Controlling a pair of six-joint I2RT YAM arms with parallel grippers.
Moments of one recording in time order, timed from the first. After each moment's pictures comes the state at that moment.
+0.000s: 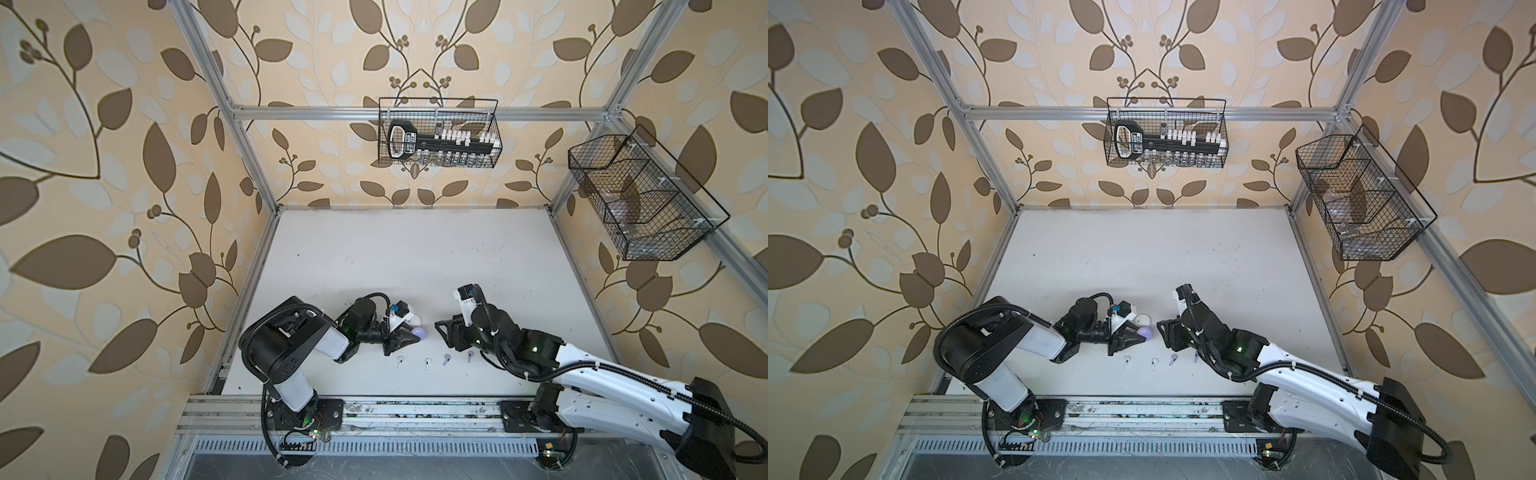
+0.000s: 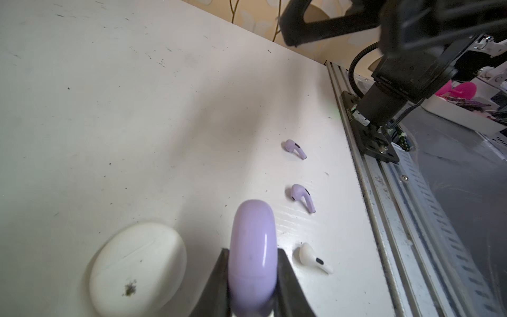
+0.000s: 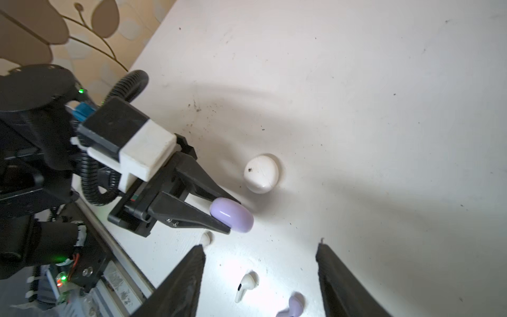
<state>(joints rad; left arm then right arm) -0.62 1.68 0.30 0.92 0.78 0.06 0.96 0.97 0.58 -0.30 0.22 0.61</state>
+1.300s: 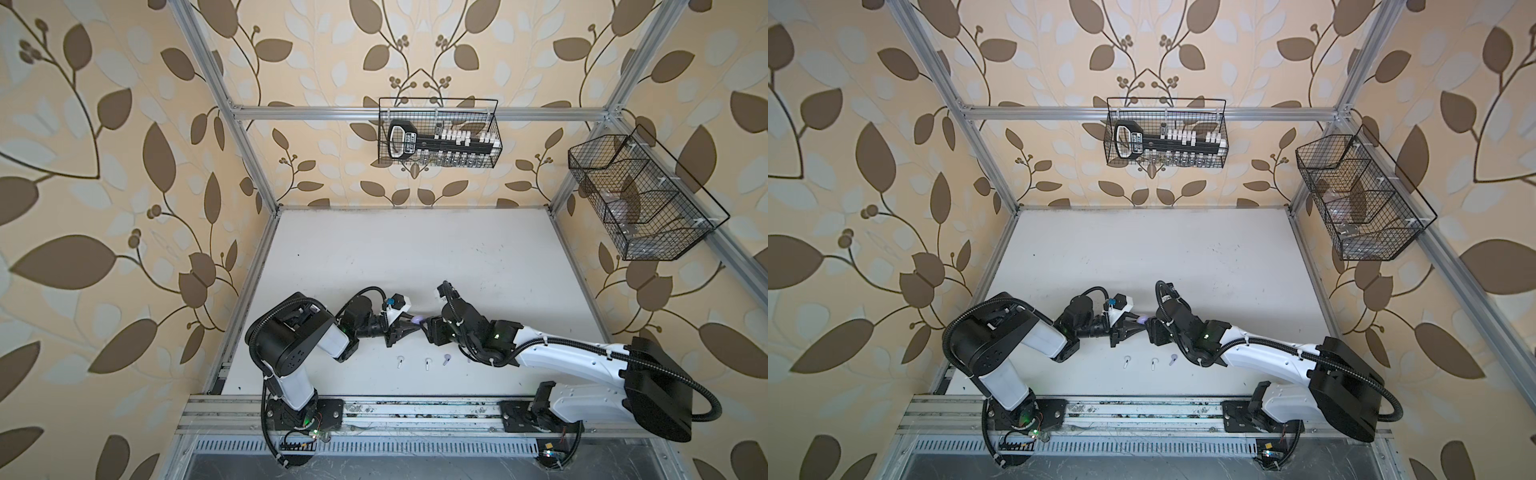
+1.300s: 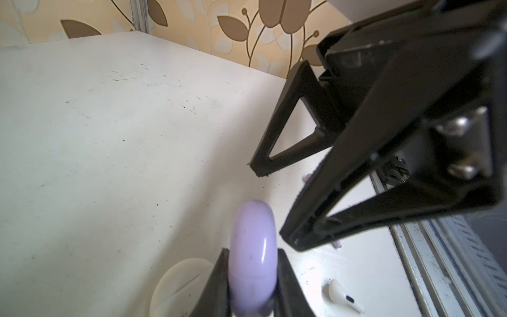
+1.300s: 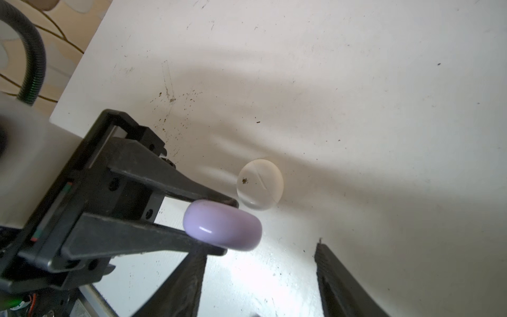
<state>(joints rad) -0.59 1.72 0.32 1.09 0.76 0.02 0.94 1.29 0.64 -0.13 0.20 0.66</state>
